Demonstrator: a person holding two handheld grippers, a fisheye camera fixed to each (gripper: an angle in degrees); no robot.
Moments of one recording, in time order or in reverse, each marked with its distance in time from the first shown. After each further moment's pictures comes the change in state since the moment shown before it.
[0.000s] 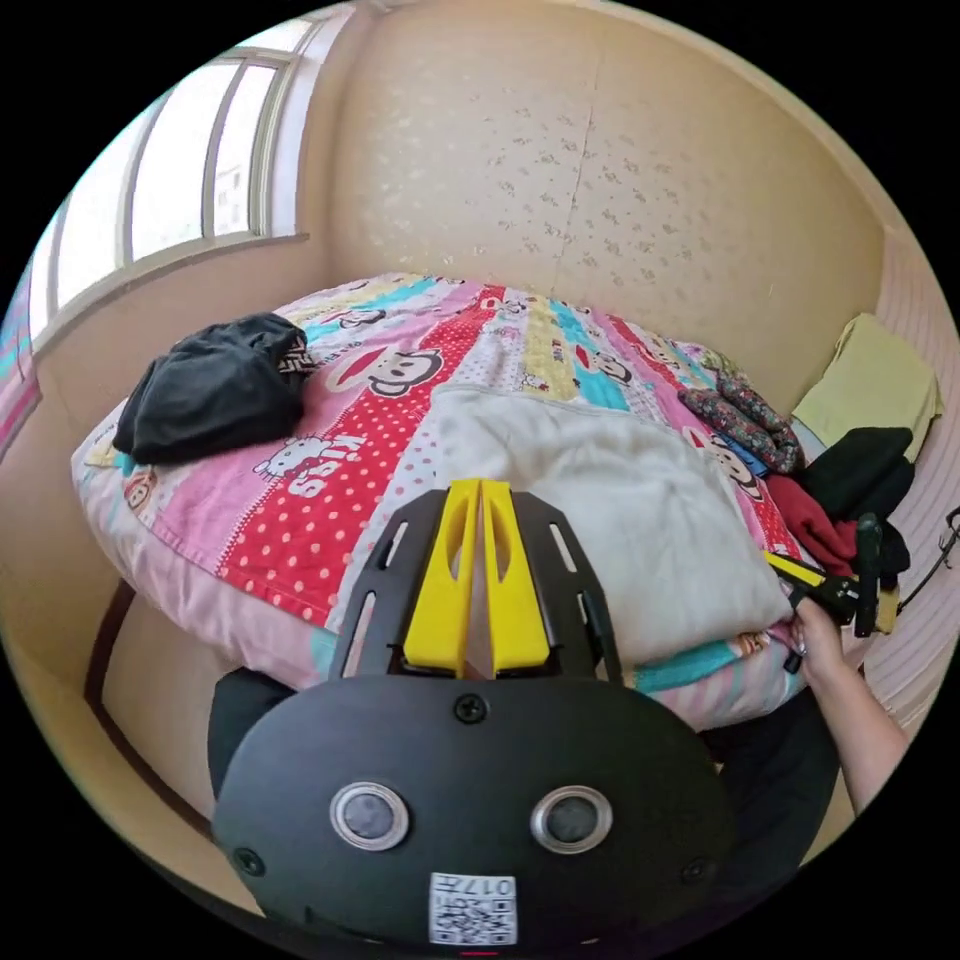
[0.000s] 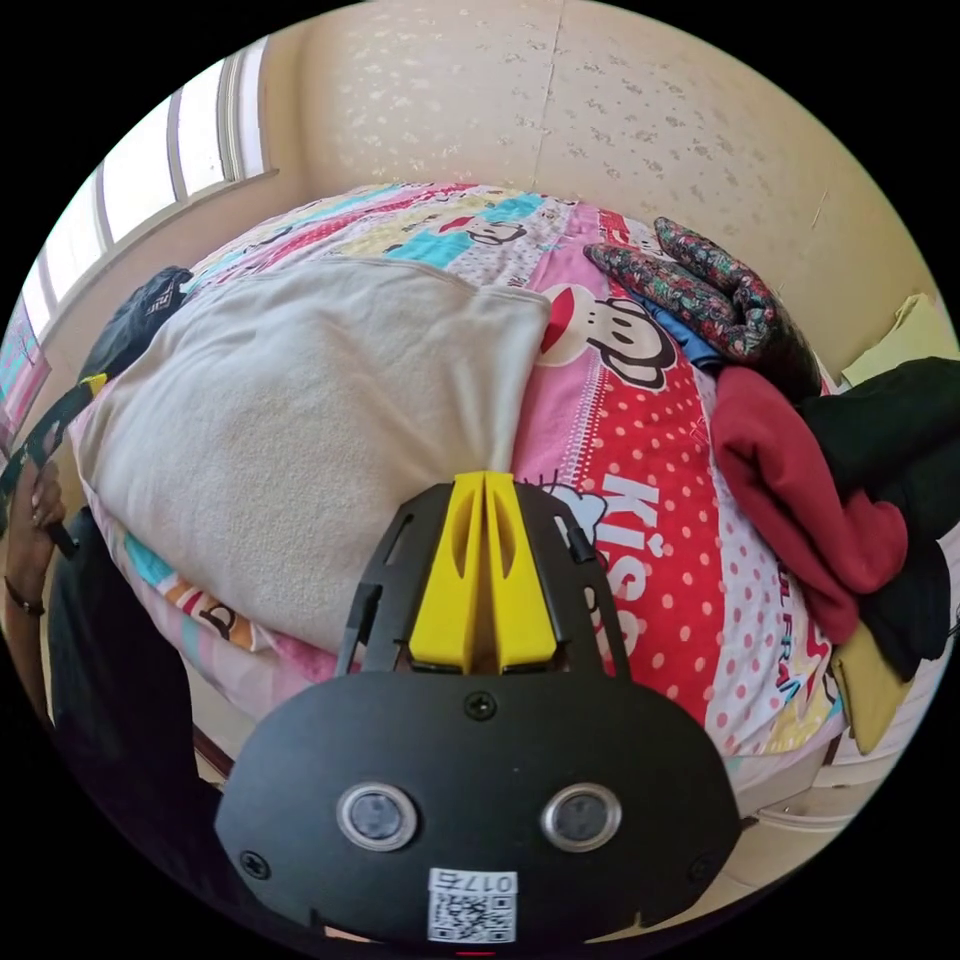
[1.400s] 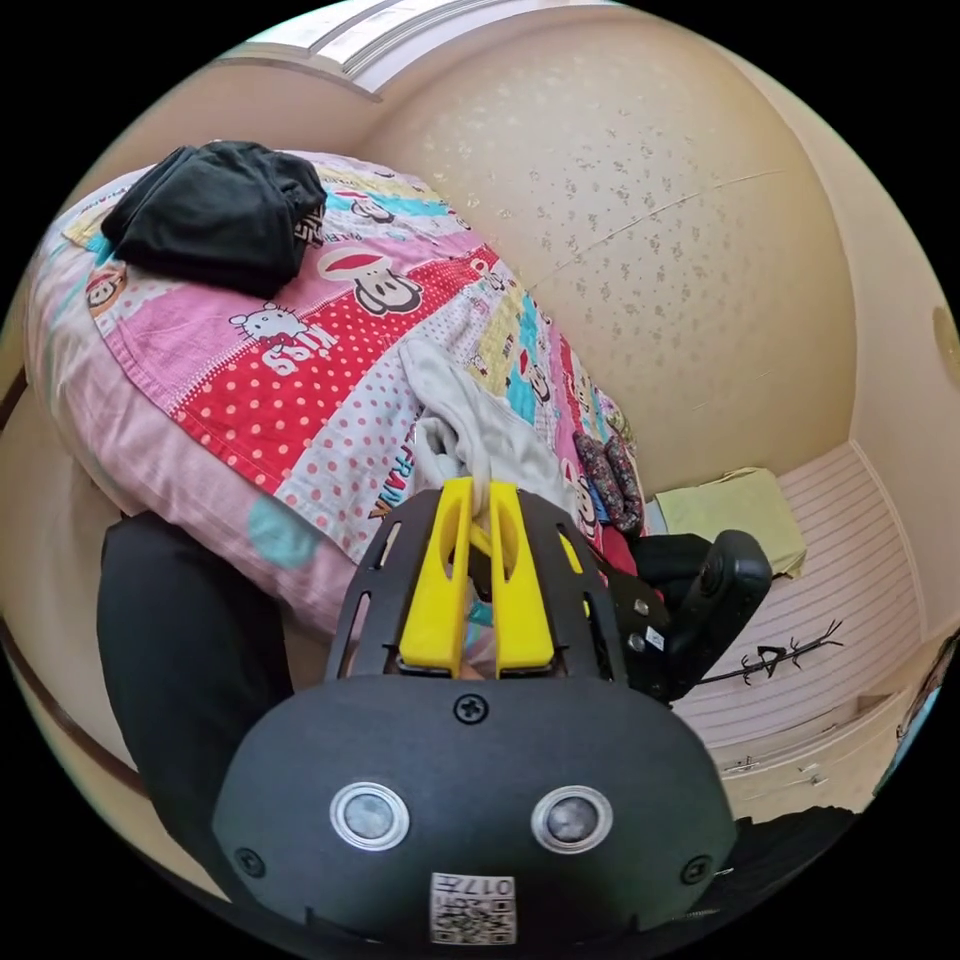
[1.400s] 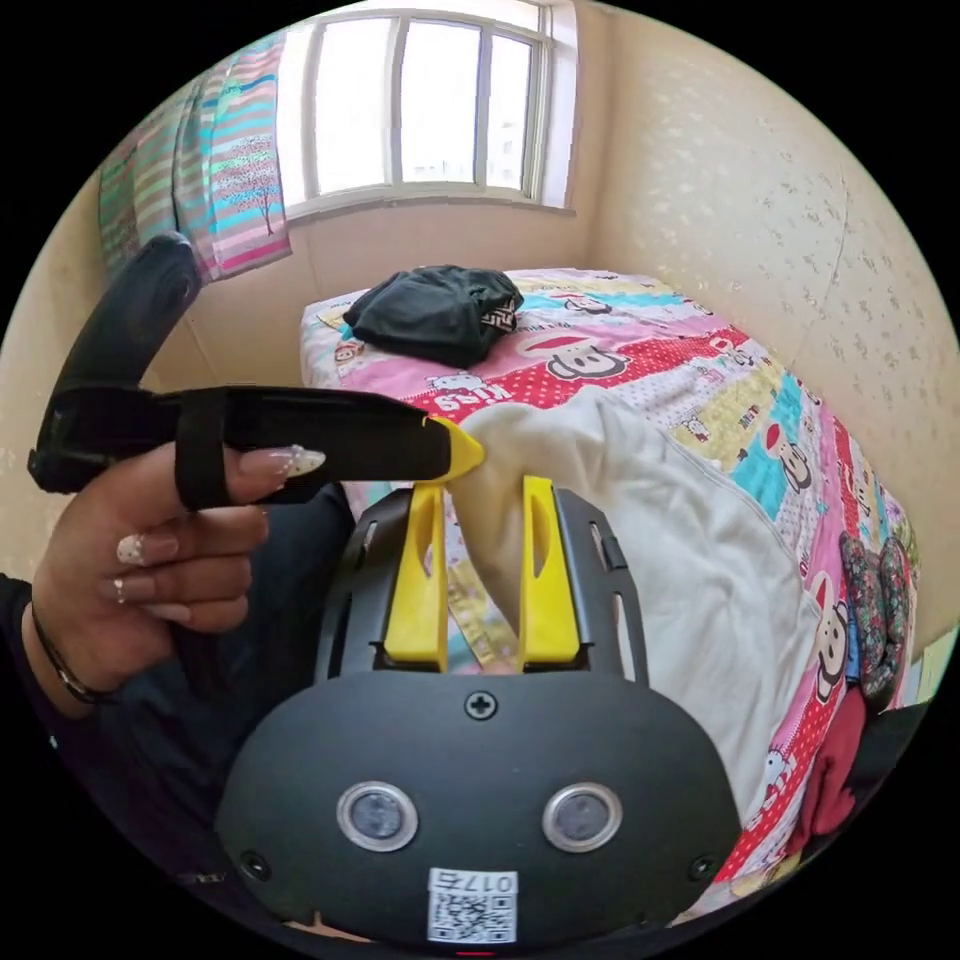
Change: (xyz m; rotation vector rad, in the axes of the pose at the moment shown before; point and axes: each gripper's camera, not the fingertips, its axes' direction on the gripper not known) left arm -0.096 -0.034 -0.064 -0.204 0.444 -0.378; right arm -0.278 -0.019 -0.137 0.171 -0.338 -0.541
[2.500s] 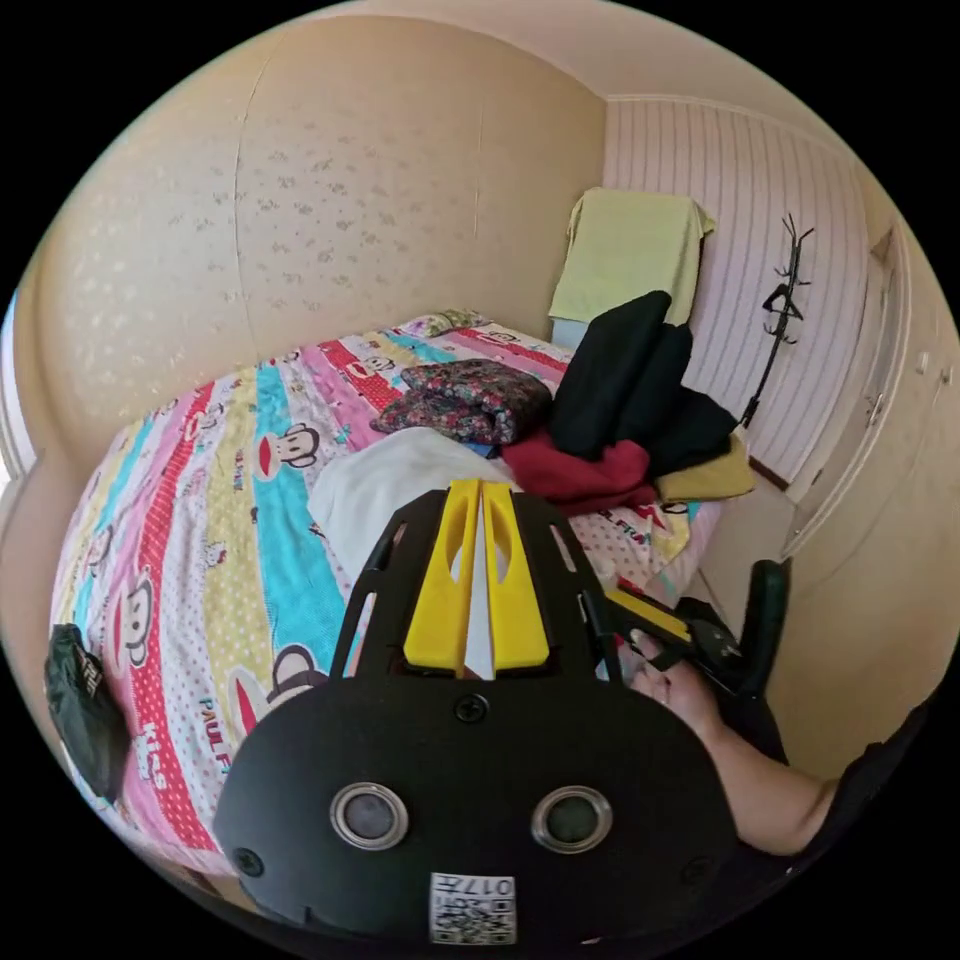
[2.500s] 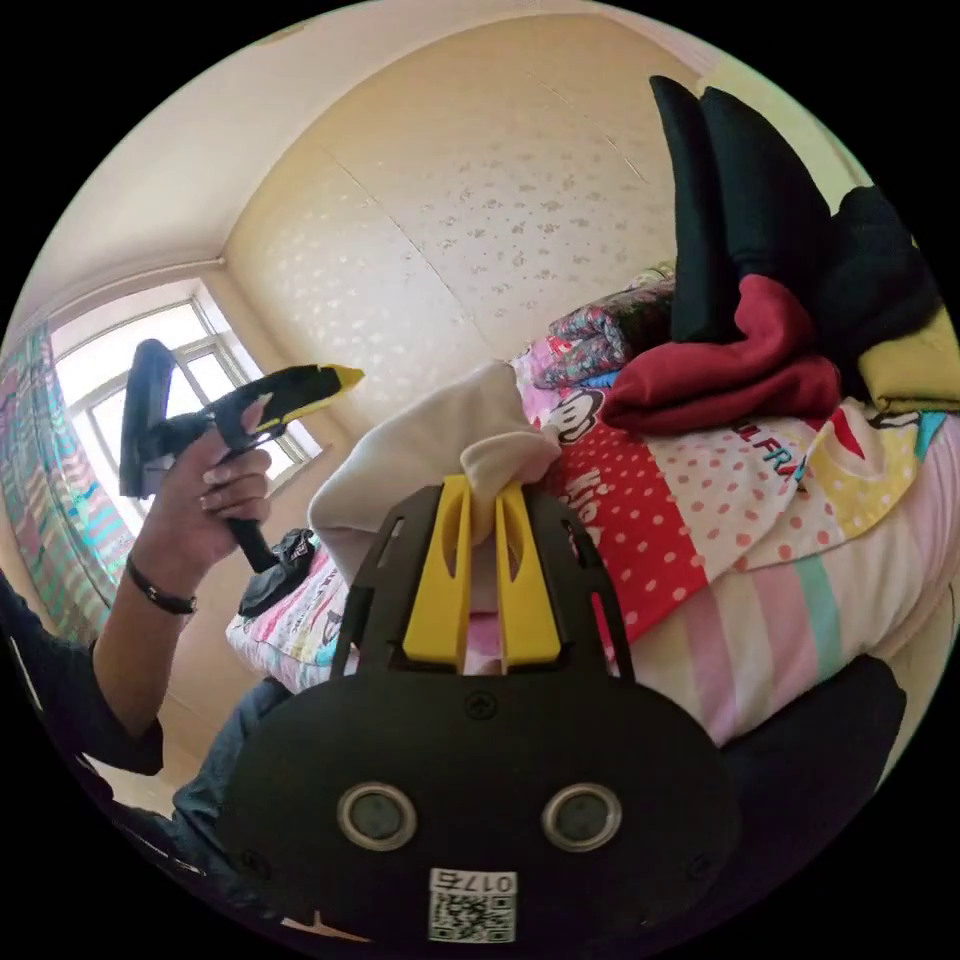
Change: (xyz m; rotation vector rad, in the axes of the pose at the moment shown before) left arm 0.374 0.168 0.236 -0.082 -0.133 1.036; right arm 0.257 0.336 -0.187 0.672 0.105 0.867
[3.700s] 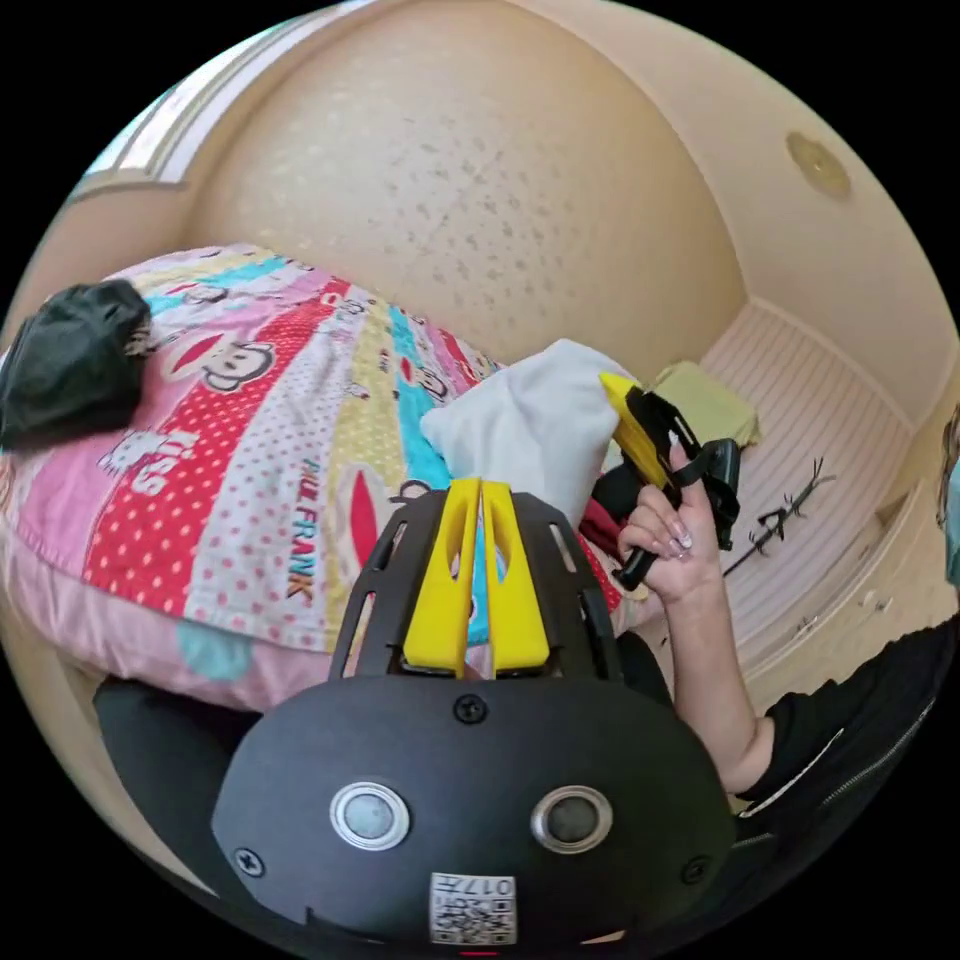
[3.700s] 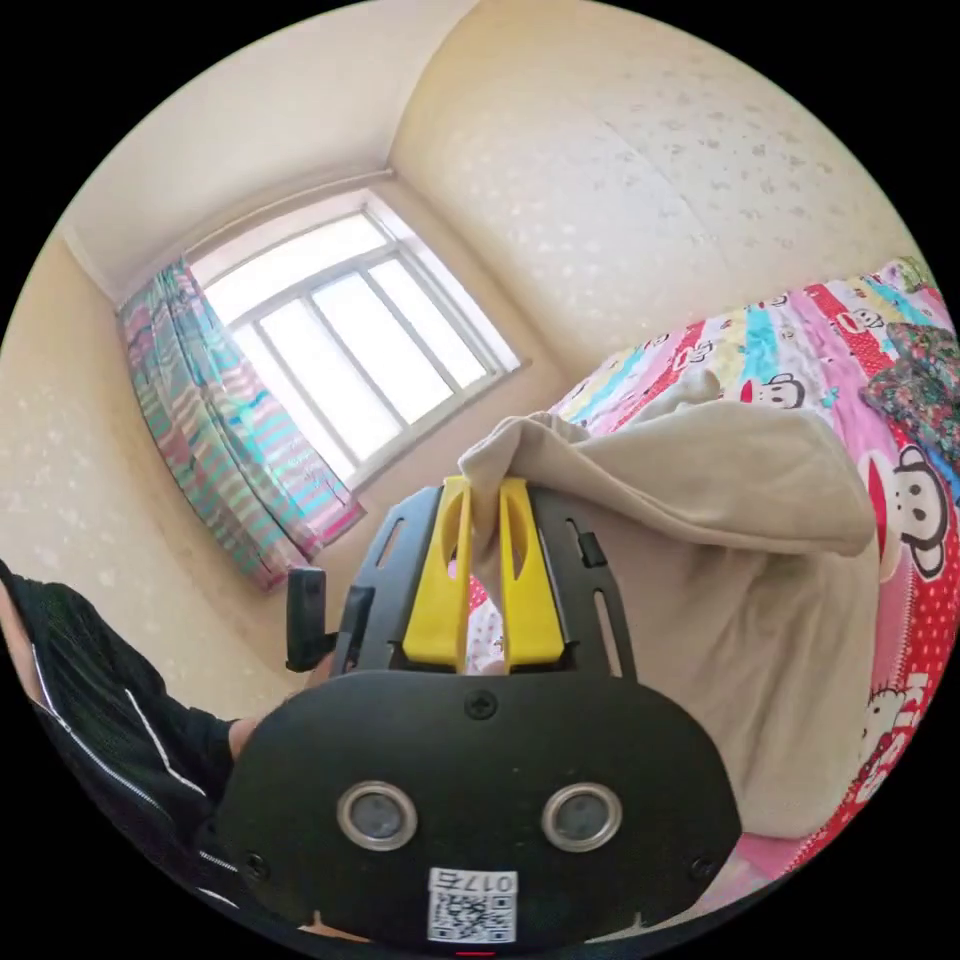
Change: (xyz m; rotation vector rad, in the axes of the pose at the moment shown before) left arm -0.221 0.218 -0.126 0.235 0.213 -0.698; right arm -0.199 -0.065 0.150 -0.411 -0.537 -0.204
